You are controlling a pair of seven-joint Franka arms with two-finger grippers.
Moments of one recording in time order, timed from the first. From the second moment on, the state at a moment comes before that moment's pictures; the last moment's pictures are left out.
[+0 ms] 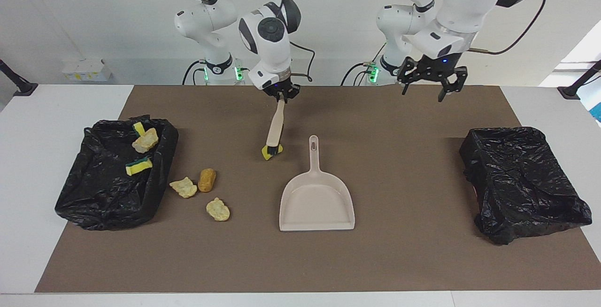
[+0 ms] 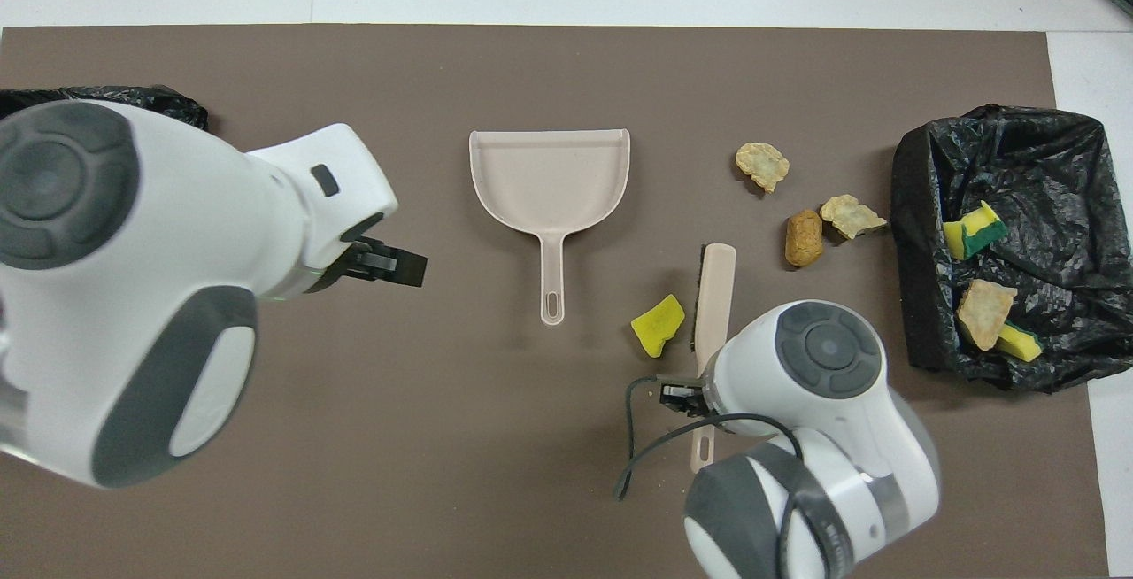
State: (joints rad) left arm -0.38 0.00 -0.10 -1.77 -0.01 1.86 -0.19; right arm 0.34 -0.11 0.08 -2.24 0.10 1.94 0.58
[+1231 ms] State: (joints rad) left arm -0.59 0.35 -0.10 -1.79 0.00 2.29 -0.47; right arm 0.01 0.11 0.08 -2.09 -0.46 1.86 0.28
